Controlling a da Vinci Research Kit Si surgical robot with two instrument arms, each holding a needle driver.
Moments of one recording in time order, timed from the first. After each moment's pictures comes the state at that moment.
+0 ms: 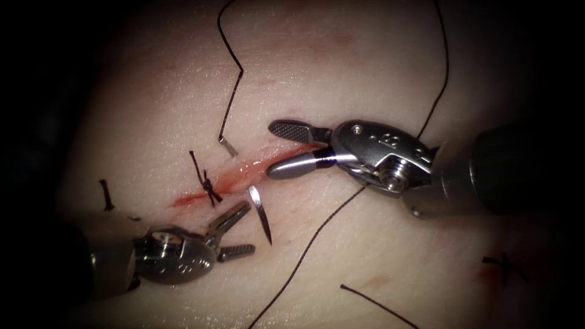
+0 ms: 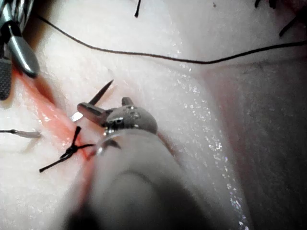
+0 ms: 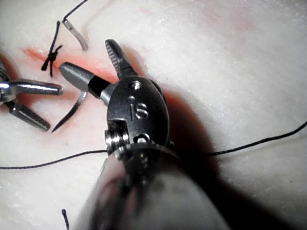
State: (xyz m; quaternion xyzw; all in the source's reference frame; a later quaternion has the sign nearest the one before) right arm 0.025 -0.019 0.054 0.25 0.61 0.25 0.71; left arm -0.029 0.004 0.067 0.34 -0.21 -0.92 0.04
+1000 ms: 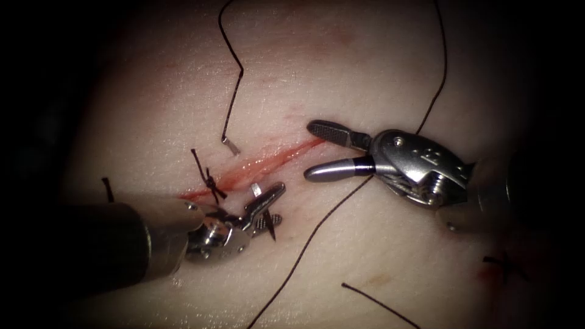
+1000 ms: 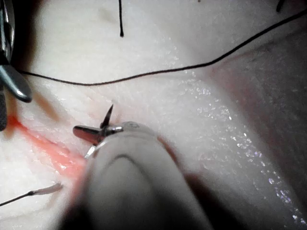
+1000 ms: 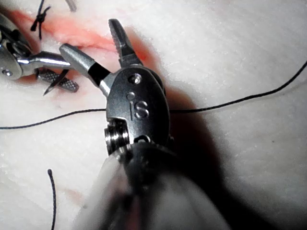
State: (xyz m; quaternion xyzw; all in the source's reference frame) right arm 0.021 -0.020 0.054 0.19 0.65 0.27 0.69; left arm -0.031 0.007 0.070 0.31 -0.33 -0.88 0.14
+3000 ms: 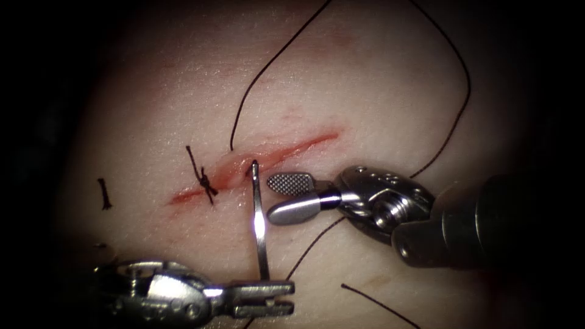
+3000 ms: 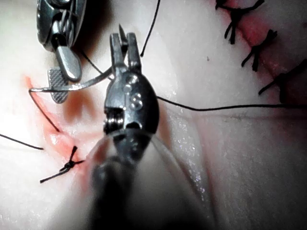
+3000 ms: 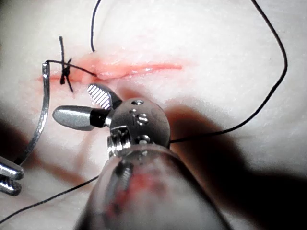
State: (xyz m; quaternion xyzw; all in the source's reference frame) right arm 0.025 -0.024 0.051 0.44 0.52 0.43 0.60; left arm -0.031 0.004 0.053 0.58 -0.02 -0.81 -0.01
